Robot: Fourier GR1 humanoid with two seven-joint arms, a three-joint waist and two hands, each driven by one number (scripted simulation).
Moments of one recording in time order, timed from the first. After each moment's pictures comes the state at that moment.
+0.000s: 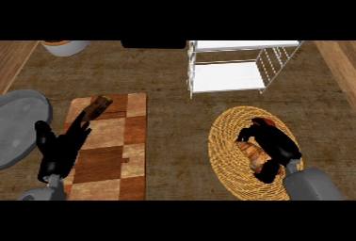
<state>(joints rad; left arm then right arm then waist) -0.04 0.17 0.10 -1.37 0.10 -0.02 0.28 -0.20 -0.31 0.25 -1.28 0.85 0.26 -0.08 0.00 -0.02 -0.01</state>
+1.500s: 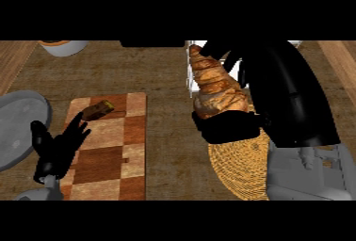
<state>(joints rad) -0.03 0.18 0.11 -1.38 0.11 -0.04 0.29 -0.79 -0.03 0.20 -1.93 0.73 0.35 0.93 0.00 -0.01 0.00</state>
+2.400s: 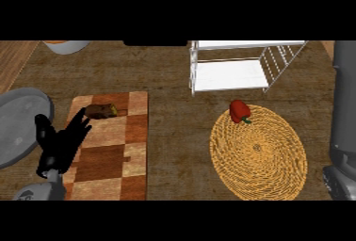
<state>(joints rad) -0.07 0.17 0.11 -1.38 0.10 -0.03 0.32 -1.22 -0.23 -0.16 -1.40 0.66 0.33 0.77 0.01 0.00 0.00</state>
